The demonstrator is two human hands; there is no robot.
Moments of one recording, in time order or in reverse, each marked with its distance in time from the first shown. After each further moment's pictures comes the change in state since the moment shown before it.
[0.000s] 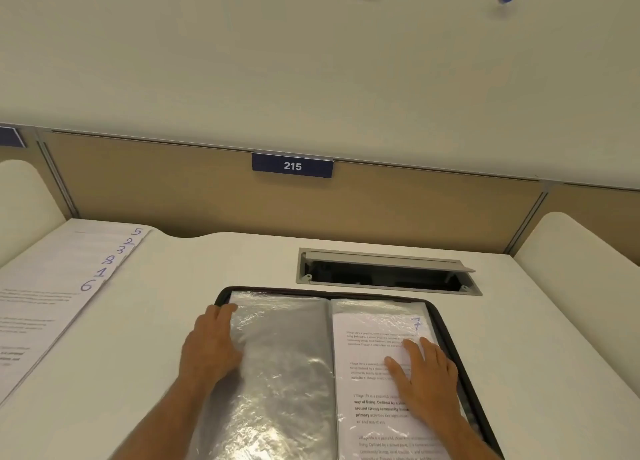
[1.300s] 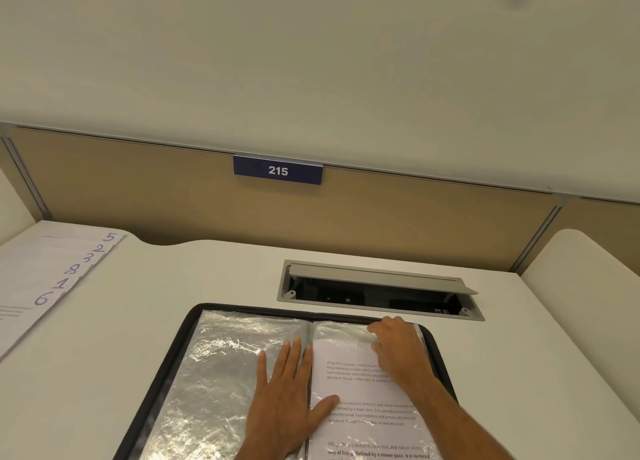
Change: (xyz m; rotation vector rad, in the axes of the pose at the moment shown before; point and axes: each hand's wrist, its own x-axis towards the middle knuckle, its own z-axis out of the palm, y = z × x) left_hand -0.024 0.127 0.114 0.163 -0.109 0.337; right_hand 0.115 -0.026 -0.039 -0.066 -0.054 -0.307
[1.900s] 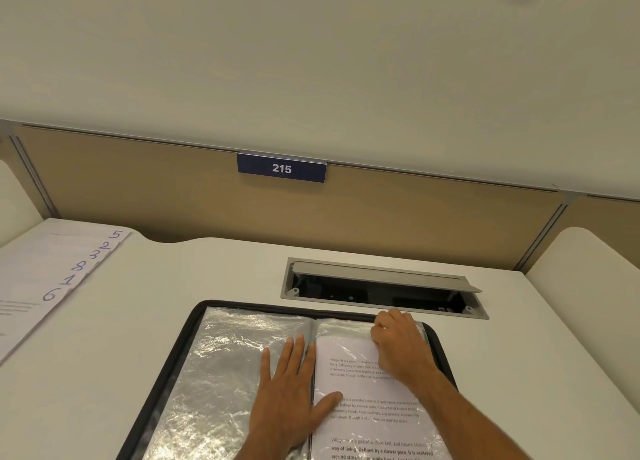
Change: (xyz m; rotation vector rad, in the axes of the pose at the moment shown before) left_hand 0.001 0.000 0.003 -0.018 0.032 -0.006; right_hand -0.005 -0.004 -0.006 -0.213 0.008 -0.195
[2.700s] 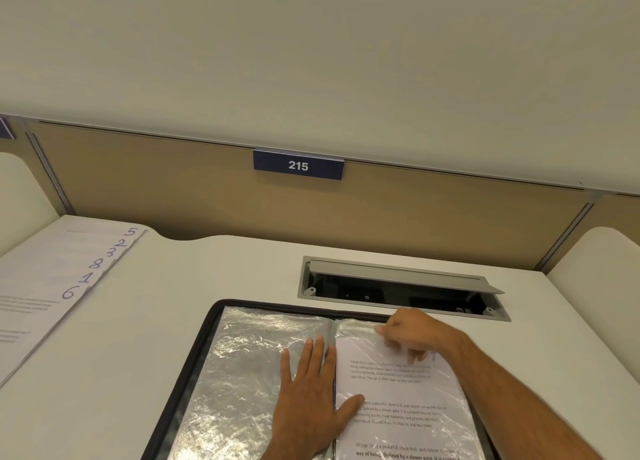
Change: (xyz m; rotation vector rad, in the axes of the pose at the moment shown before) left_hand 0.000 -0.001 0.003 0.022 0.085 0.007; right_hand 0.040 0.004 -0.038 0.461 -0.475 0.249
